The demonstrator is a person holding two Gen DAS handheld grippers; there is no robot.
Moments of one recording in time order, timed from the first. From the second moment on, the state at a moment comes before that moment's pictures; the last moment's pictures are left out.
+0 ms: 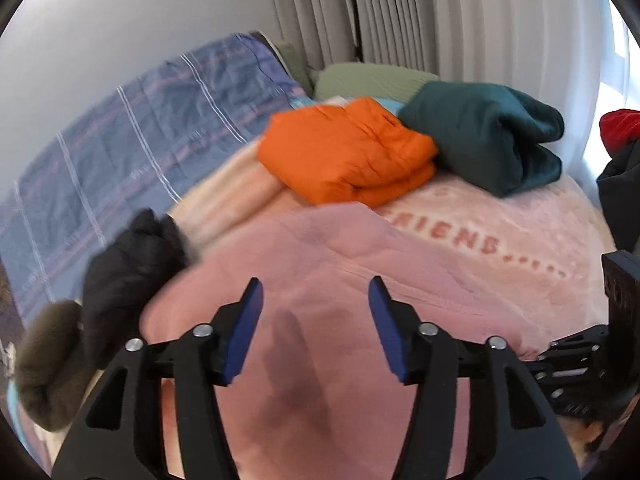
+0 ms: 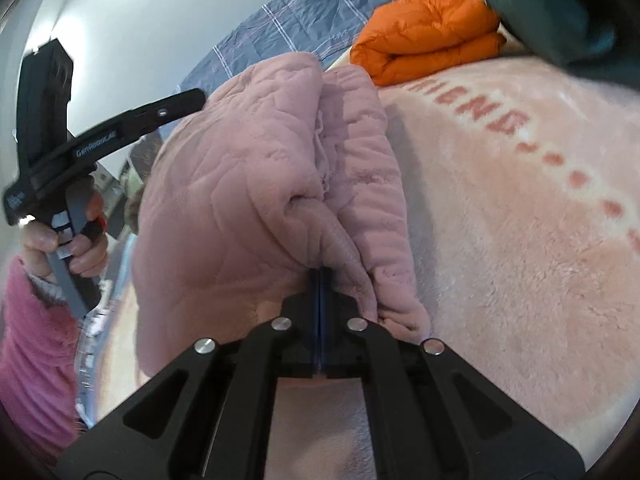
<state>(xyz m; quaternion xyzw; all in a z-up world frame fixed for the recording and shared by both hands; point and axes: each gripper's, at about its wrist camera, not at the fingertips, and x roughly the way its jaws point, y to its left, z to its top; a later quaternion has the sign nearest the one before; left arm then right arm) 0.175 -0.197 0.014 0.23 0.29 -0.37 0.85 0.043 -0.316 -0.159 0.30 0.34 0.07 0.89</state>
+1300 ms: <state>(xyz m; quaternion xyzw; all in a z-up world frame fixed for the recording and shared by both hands) 0.239 -0.165 -0.036 0.12 0.37 -0.30 0.87 0.123 -0.316 -0.115 0.22 0.36 0.05 0.90</state>
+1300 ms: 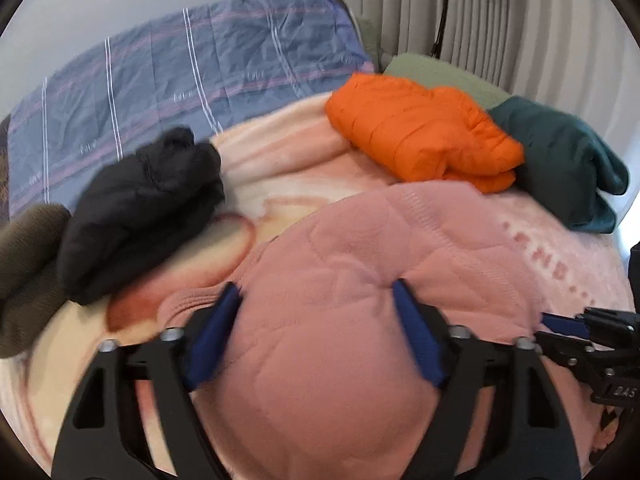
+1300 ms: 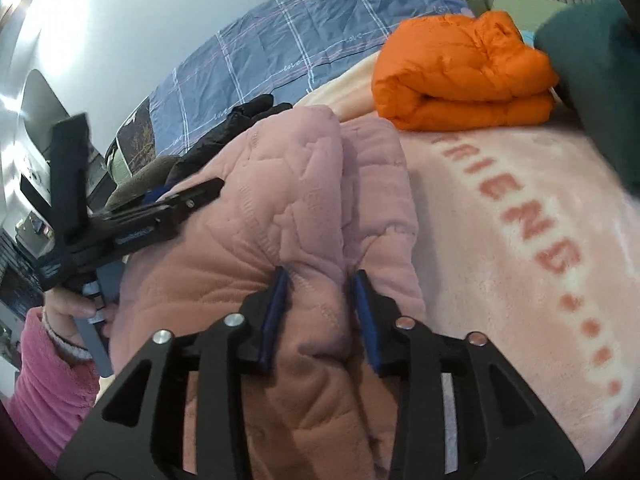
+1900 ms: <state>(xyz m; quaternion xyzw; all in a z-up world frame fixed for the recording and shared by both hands) 0.218 -0.184 -0.048 0.15 0.39 -0.33 0.85 0.156 -0.292 -0.025 0.12 0.30 0.04 0.95</state>
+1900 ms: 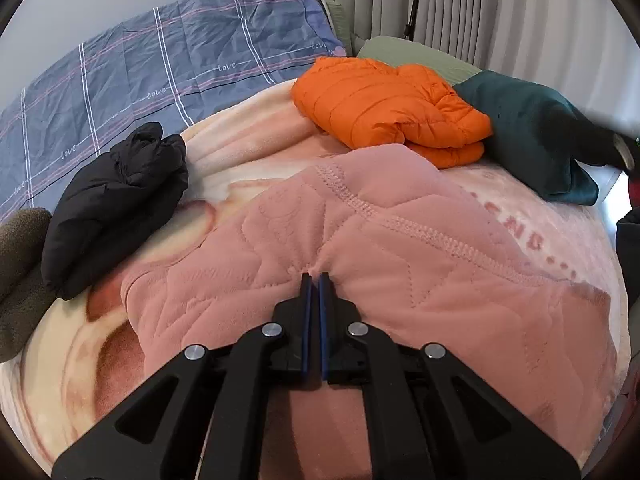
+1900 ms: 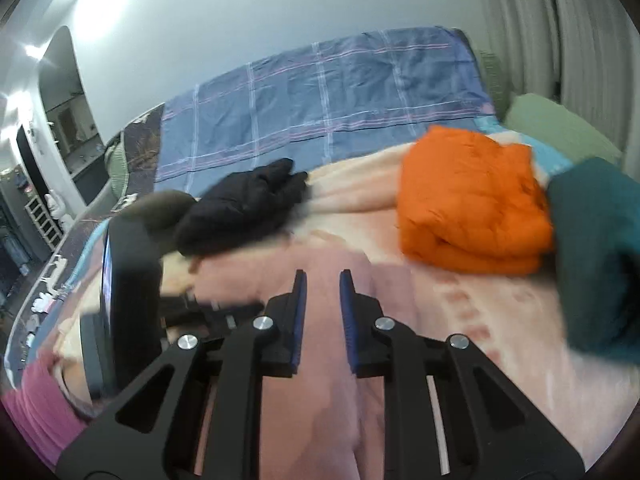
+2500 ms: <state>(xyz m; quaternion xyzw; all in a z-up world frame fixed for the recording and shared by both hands) 0.214 -0.190 -0.058 0.13 0.36 -0.35 0.85 0.221 -0.315 -0.130 0.18 0.38 0.02 0.91</state>
